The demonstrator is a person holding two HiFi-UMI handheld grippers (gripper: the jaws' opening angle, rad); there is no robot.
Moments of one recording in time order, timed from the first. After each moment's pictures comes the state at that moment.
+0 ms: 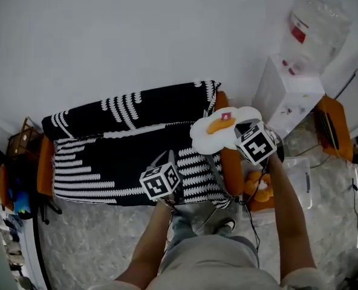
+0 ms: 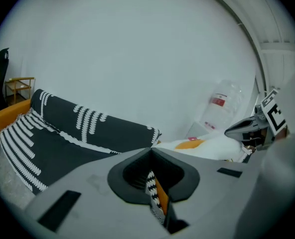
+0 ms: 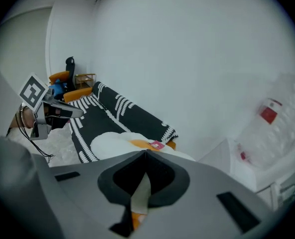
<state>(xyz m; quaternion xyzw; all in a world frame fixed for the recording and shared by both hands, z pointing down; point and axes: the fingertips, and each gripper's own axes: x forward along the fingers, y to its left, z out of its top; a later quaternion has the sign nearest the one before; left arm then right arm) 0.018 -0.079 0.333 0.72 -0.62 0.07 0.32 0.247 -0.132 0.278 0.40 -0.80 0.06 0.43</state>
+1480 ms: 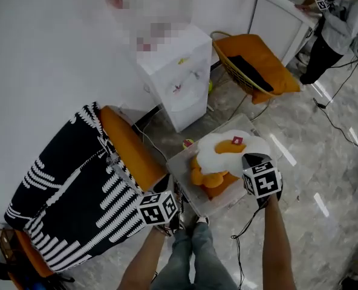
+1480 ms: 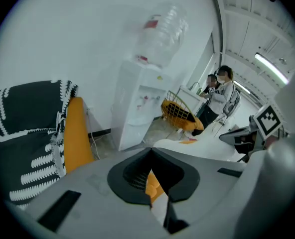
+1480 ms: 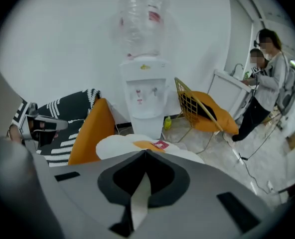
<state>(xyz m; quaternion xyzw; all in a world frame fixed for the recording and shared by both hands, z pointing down) 0.431 -0.037 0.477 0.84 -0.34 0.26 0.33 0.673 0.063 0.457 0.66 -0.58 0.35 0.31</state>
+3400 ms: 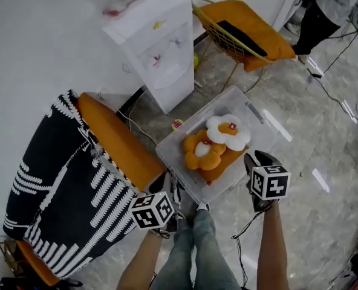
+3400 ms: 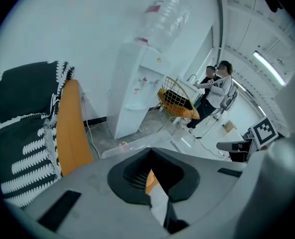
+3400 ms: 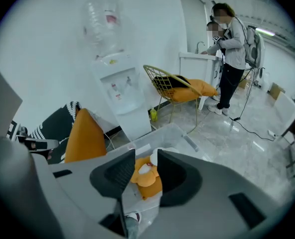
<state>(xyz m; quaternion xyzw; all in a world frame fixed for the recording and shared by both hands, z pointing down) 0.428 -0.002 0.544 0.84 -0.30 0.29 0.35 0.674 0.136 0.539 0.74 -0.49 0.42 0.18</state>
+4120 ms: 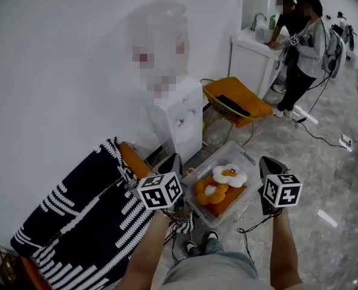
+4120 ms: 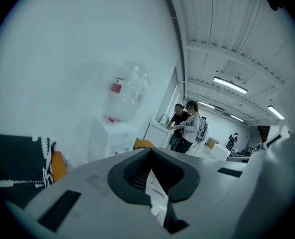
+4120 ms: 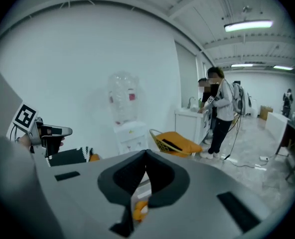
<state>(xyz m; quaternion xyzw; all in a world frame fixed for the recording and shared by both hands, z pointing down) 0.418 -0.035 0.212 0.94 -0.24 0.09 0.22 0.614 0.179 0.213 0.83 -0.50 0.21 0.08</state>
